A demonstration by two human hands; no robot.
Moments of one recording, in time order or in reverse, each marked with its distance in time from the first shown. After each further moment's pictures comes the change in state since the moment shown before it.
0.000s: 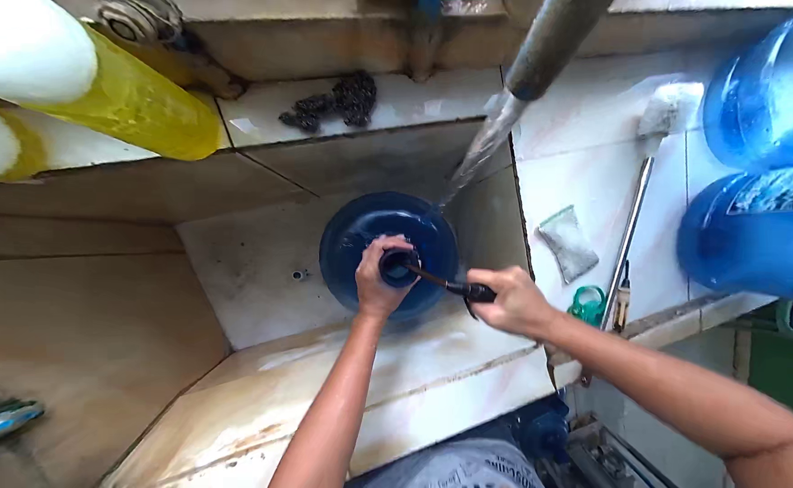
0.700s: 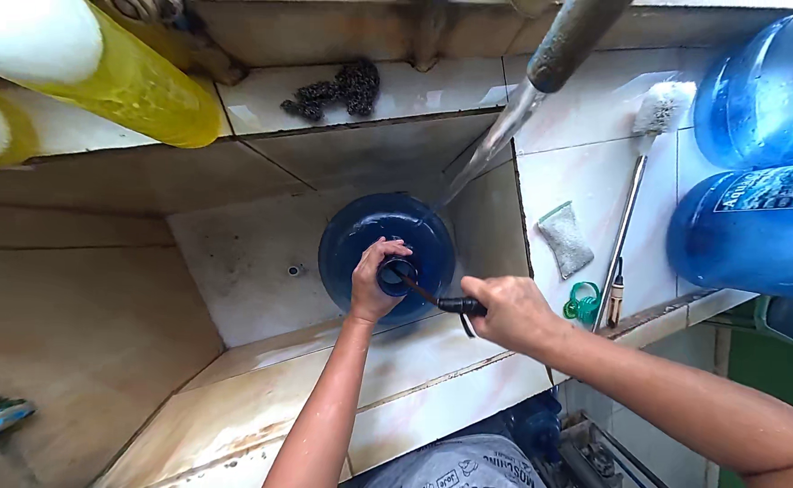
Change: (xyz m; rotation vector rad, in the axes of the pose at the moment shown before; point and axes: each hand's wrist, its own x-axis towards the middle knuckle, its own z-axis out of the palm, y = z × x) left_hand -0.013 -0.004 -0.020 -0.052 -0.125 0.029; right_hand -0.005 -0.051 -0.005 -0.348 -0.146 0.100
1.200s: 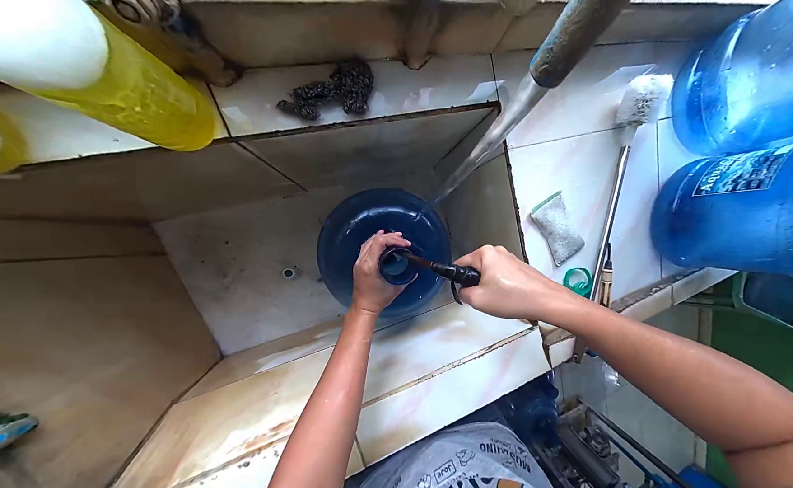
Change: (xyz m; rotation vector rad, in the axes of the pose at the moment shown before) left_hand 0.005 -0.002 -0.003 0.029 -0.015 0.019; right_hand 0.029 -0.022 -0.035 0.302 -0.301 0.283
